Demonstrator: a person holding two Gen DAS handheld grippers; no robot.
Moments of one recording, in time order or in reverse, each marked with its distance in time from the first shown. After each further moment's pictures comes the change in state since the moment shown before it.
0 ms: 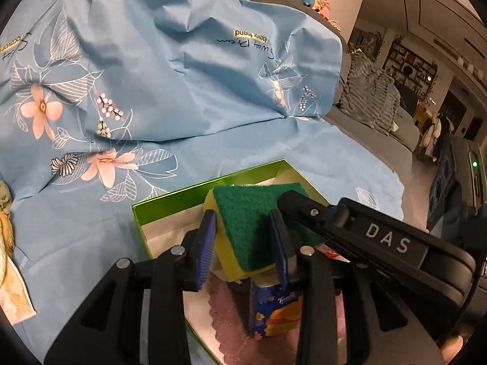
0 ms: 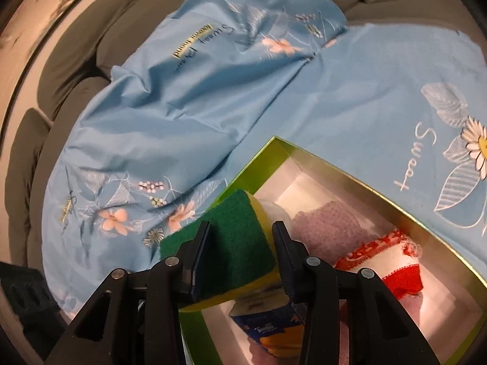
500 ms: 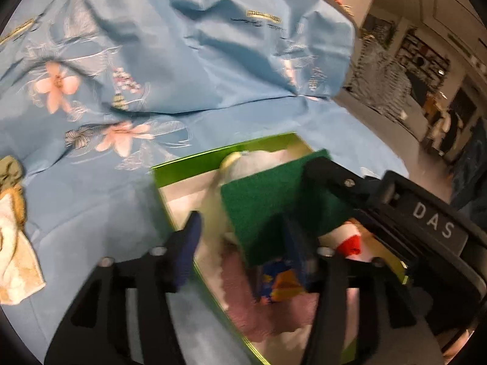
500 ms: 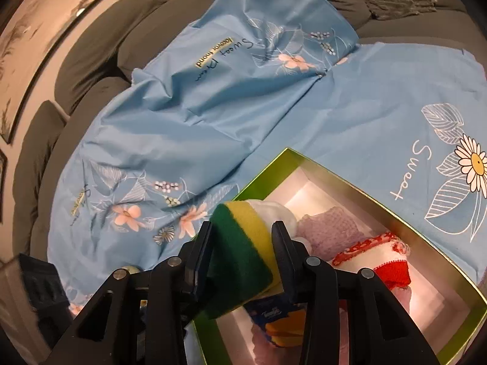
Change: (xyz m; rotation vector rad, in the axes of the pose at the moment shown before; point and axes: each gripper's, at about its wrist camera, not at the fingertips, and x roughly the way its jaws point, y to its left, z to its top) left arm -0.011 0.004 -0.008 -0.026 0.115 0.028; right arm -0.026 0.016 -0.010 -0.093 -0.038 0.019
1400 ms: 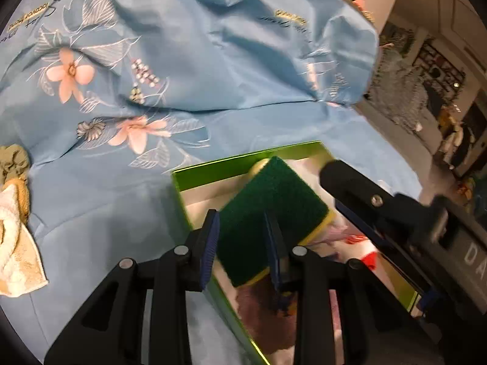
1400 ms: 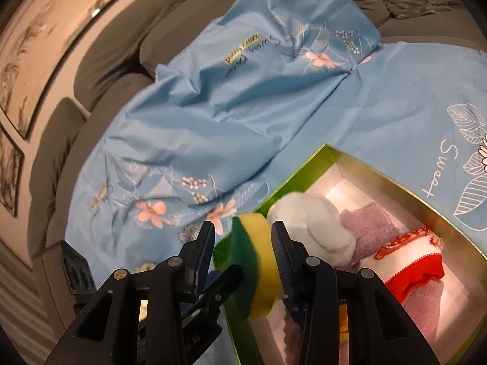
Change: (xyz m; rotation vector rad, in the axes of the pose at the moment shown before) left arm 0.007 0.020 0.005 -0.076 -0.005 0.054; right arm 0.008 0.021 -0.008 -0.007 0.012 0.079
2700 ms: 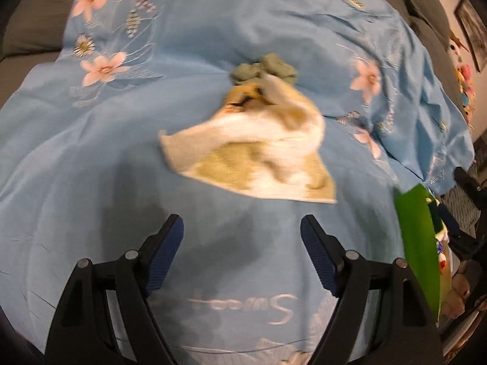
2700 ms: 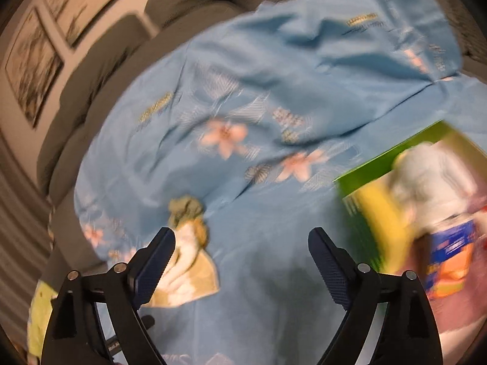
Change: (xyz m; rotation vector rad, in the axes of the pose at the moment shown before) left arm -0.161 0.264 -0.156 -0.537 -0.100 0.296; right arm 0.041 0.143 -0.111 -0.335 0.174 0.120
